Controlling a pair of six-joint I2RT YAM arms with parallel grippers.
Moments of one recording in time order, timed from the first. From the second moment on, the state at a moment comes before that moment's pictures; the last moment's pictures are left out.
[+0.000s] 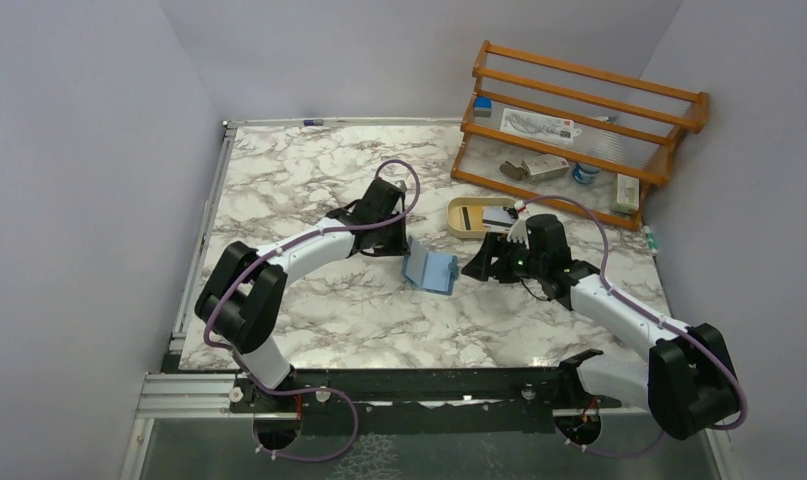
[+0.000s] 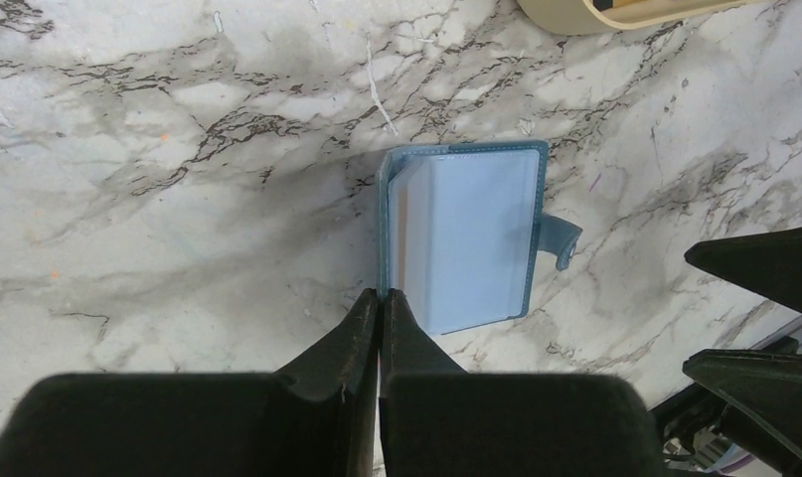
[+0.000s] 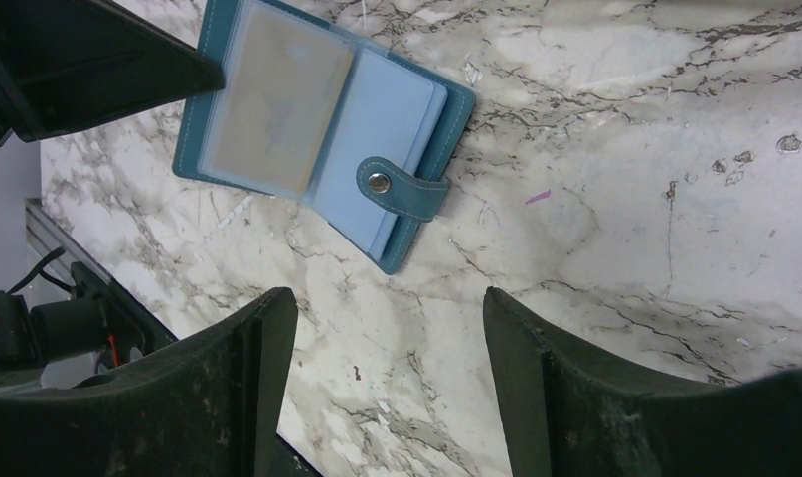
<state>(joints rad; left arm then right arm) -0.62 1.66 1.07 -0.31 0.15 -0.59 0.37 1.16 0.54 -0.07 -0.39 0.49</state>
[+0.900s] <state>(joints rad) -0.63 1.66 0.95 -0.15 0.20 -0.63 0.51 1.44 0.86 -0.02 -0.43 0.54</state>
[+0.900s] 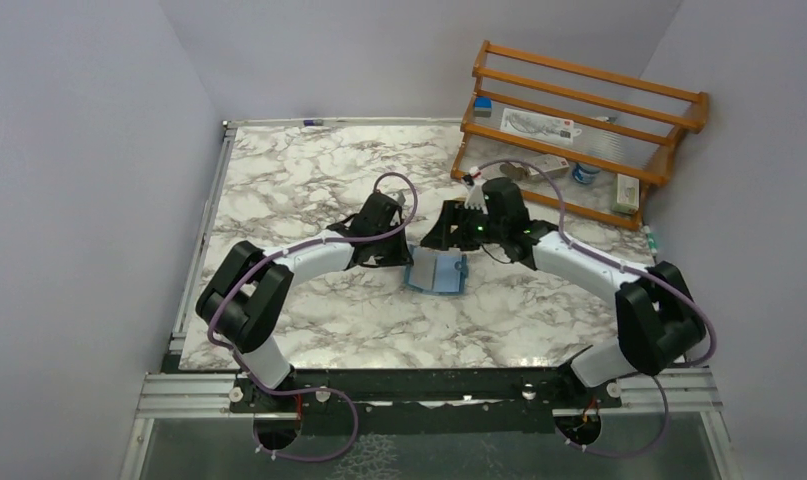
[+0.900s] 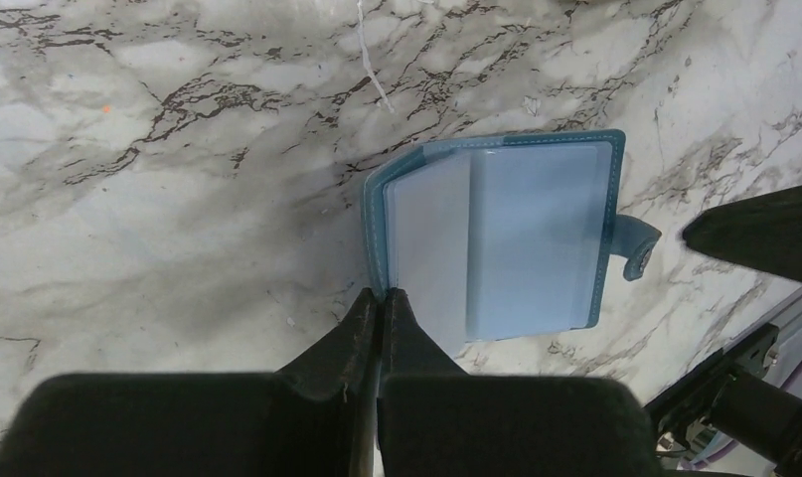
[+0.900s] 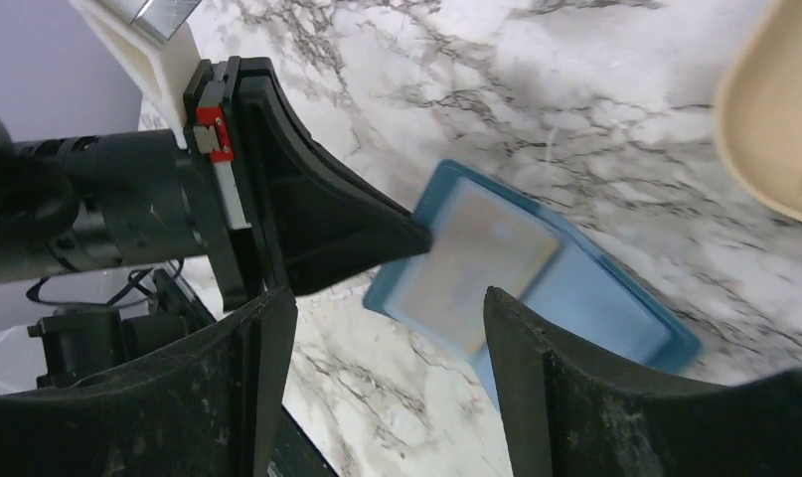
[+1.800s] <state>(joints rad) -0.63 1.66 0.83 0.05 0.25 -0.67 0.70 1.78 1.19 -0.28 -0.05 0.54</state>
